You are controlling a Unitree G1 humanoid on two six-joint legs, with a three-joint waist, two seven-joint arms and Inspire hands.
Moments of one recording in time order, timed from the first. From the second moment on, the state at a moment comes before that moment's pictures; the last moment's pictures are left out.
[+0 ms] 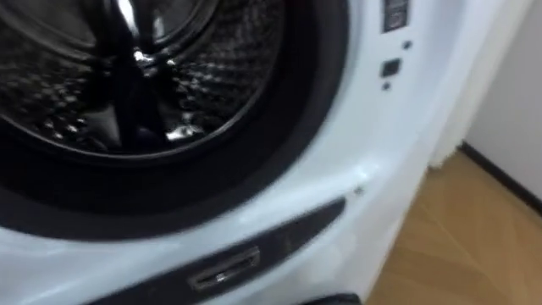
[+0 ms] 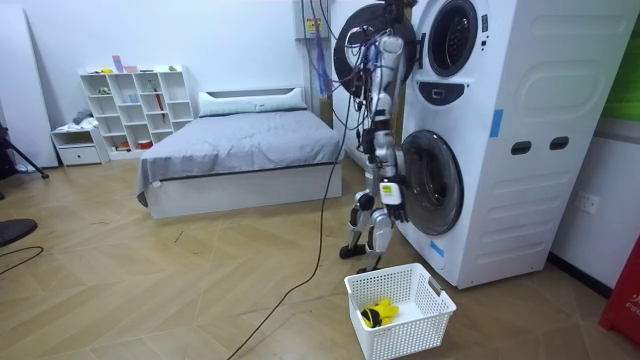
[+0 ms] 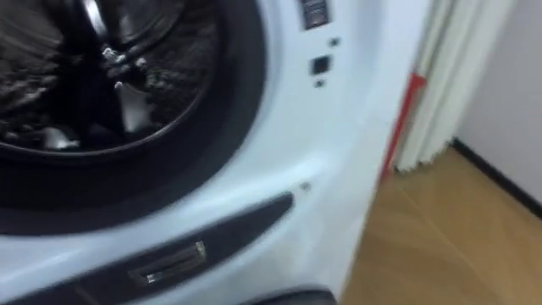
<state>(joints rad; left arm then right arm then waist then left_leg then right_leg) 0.19 0.20 -0.10 1.08 -0.08 -0.01 0.24 0.18 -0.22 -0.13 1.21 0.55 -0.02 0.14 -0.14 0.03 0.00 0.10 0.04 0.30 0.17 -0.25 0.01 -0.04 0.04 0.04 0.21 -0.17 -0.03</state>
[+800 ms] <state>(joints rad) 0.22 0.19 0.00 1.08 -0.07 -0.02 0.25 0.13 -0.21 0.06 1.22 0.41 -0.01 0.12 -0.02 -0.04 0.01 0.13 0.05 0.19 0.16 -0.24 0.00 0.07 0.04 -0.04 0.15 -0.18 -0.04</state>
